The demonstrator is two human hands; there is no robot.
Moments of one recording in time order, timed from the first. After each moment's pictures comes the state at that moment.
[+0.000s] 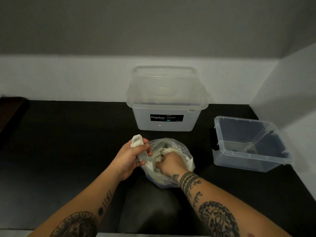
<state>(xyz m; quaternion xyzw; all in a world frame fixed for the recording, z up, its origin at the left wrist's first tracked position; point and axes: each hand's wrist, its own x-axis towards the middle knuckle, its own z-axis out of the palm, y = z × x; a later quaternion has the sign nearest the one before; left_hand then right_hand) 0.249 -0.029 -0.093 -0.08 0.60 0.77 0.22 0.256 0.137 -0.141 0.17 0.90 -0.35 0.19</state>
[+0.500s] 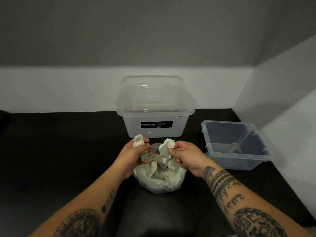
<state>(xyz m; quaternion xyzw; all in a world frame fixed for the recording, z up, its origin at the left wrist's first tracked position) 0.235 0.000 -0.074 -0.06 0.61 0.76 0.24 0.276 0.209 -0.059 0.16 0.73 -0.65 0.15</state>
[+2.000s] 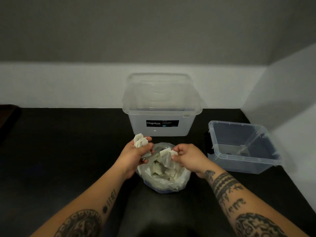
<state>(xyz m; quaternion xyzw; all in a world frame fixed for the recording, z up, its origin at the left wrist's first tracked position) 0.234 -0.009 -0.084 -0.06 0.60 0.77 0.21 0.272 0.205 -0.061 0.12 0.82 -0.53 0.18</state>
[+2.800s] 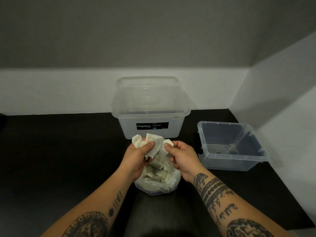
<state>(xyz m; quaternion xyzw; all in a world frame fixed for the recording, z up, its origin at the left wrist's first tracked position) 0.239 0.038 -0.081 -0.07 0.54 0.82 0.19 0.283 0.199 -0.063 0.21 0.64 -0.74 0.05</state>
